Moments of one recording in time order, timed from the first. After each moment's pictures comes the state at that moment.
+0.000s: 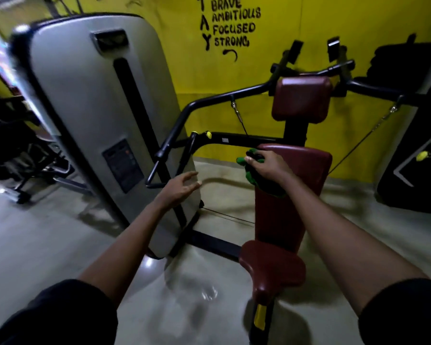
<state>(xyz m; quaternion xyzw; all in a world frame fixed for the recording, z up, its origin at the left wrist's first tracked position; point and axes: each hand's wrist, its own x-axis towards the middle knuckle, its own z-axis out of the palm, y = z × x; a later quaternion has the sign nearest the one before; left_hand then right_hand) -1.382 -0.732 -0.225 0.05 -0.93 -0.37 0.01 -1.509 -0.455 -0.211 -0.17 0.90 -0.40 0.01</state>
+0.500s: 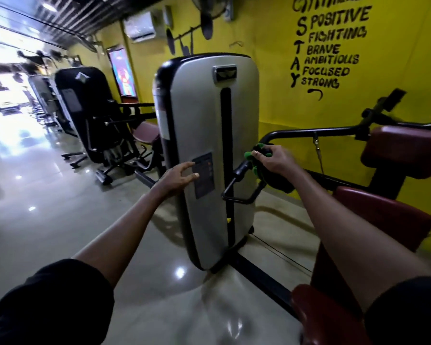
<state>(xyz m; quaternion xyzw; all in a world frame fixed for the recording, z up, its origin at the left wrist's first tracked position) -1.245 -0.928 -0.132 0.19 -0.91 -0.33 0.15 -1.446 -0.669 -0.098 -0.30 0.87 -0.39 -0.01</state>
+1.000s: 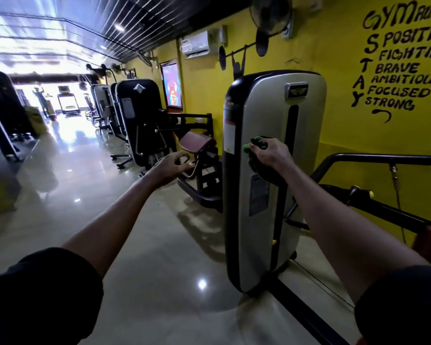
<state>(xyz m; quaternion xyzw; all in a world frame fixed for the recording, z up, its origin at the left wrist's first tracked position) -1.105 -1.127 -0.063 0.25 -0.89 -0.30 0.23 -1.342 -0.900 -0.032 -0.36 0.84 -0.40 -0.01</state>
